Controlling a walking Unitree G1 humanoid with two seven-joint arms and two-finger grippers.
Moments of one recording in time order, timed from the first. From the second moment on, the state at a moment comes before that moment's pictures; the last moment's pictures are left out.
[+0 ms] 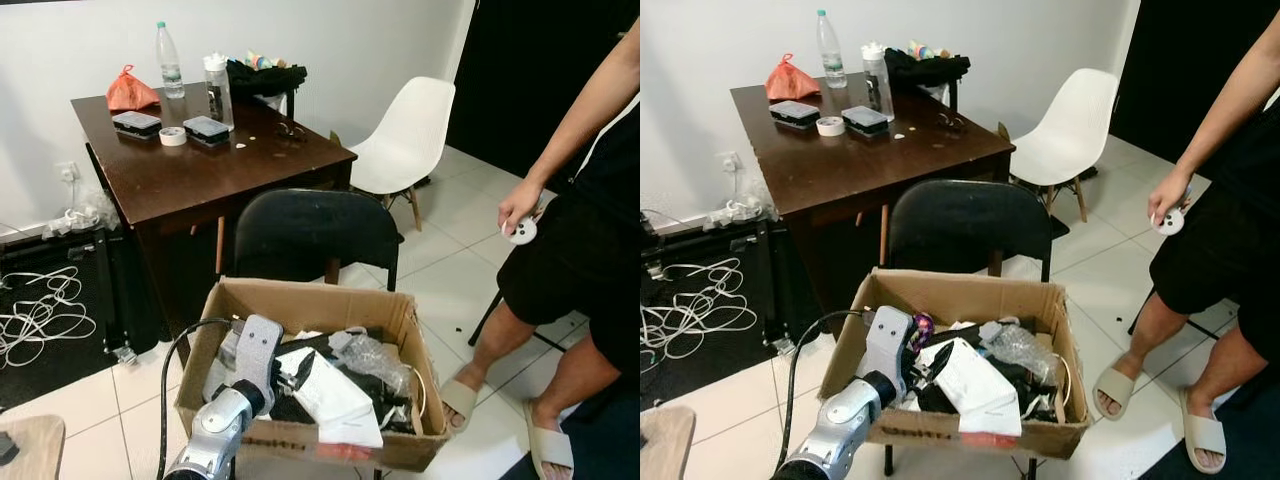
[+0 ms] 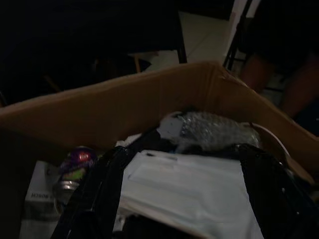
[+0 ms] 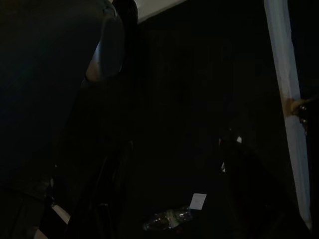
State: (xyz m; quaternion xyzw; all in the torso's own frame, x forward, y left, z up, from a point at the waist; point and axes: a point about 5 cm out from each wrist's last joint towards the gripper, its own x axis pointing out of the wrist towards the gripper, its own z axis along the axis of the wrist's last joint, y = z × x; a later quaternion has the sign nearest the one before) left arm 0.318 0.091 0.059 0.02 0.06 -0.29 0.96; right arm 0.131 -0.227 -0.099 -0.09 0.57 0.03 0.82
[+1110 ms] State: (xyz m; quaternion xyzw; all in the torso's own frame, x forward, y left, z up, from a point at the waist) left arm 0.310 0.081 0.055 0.05 0.05 -0.32 0.95; right arm 0.128 -0.232 -0.099 -0.10 0.57 0.03 0.81
